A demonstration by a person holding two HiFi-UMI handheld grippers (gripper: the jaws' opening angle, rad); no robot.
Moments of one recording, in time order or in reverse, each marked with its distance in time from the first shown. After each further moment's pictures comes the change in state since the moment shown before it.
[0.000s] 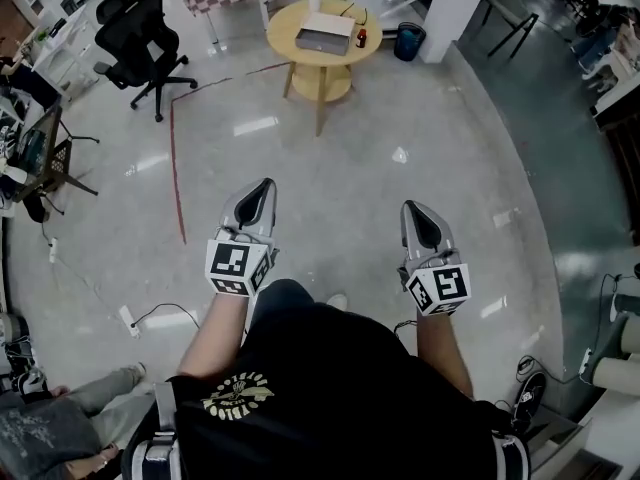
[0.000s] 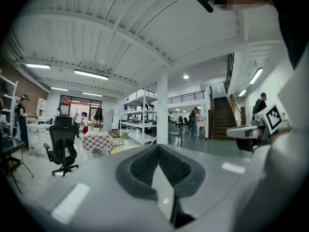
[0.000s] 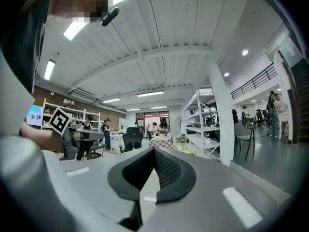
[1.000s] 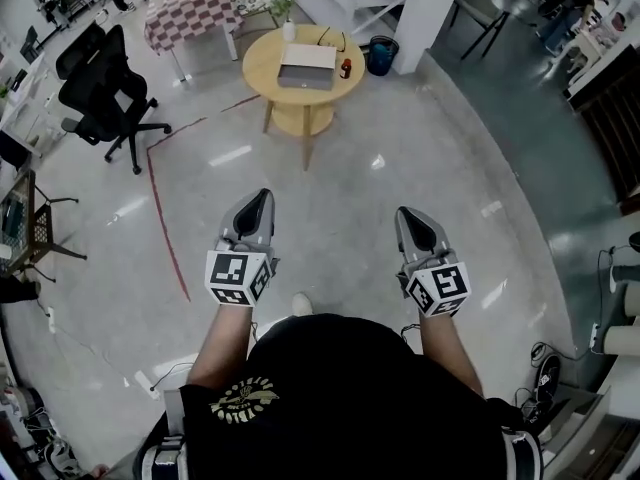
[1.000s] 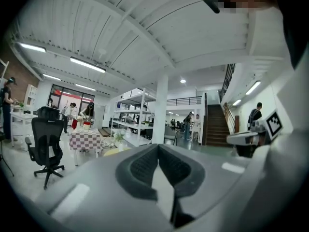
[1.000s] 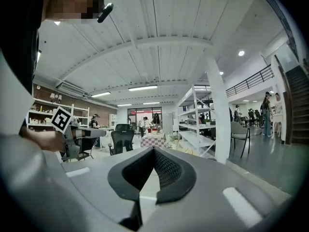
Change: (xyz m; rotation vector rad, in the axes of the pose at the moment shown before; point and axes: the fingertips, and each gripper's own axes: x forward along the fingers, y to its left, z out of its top) left arm 0.132 0.148 0.018 -0.068 -0.013 -0.122; right arm 0.174 0.005 0.011 0.005 0.062 -0.100
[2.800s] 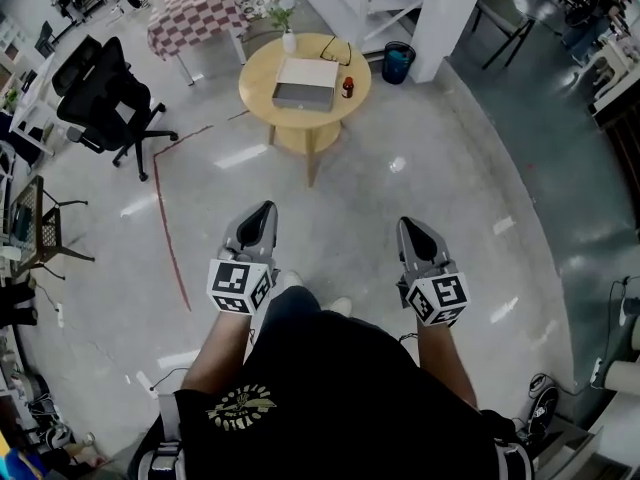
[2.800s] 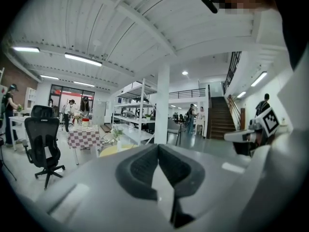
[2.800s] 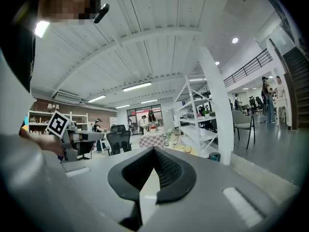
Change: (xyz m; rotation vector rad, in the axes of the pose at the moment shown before) left arm 0.167 -0.013 -0.013 0.026 0.085 0.035; right arm 0.103 -0.151 -0.020 0.113 0.028 0.038
